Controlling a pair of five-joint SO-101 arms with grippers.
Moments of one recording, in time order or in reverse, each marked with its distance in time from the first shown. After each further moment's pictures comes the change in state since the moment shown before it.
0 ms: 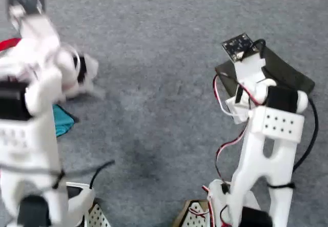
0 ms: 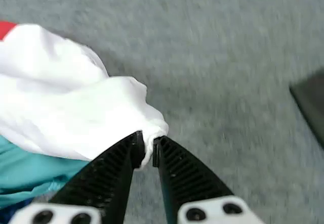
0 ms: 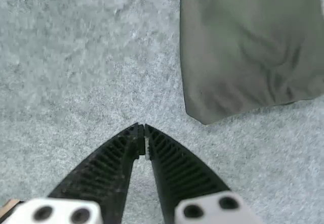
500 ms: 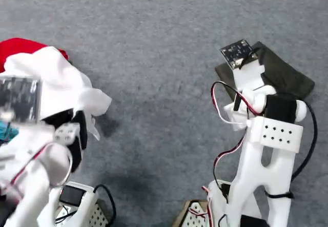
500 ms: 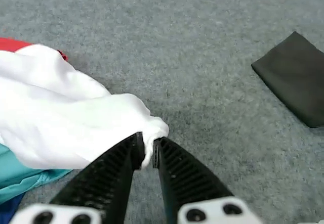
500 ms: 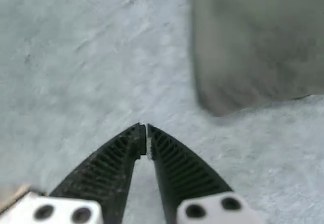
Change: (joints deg) left arm 6.8 -33.2 25.1 0.0 -1.0; right arm -2.2 -2.7 3.1 3.7 0.0
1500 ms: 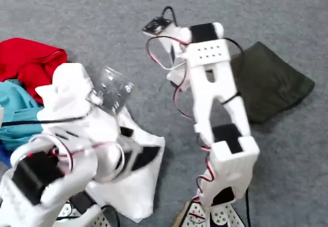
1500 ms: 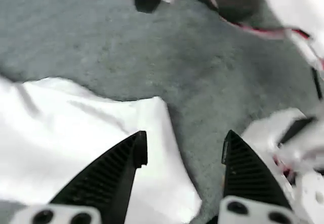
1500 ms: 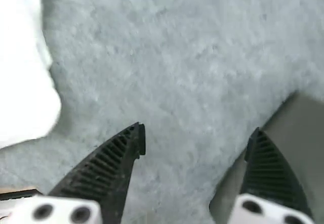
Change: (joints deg) left arm 25.5 10.2 2.5 0.0 4.2; right arm -27.1 56.7 -53.3 10.9 0.4
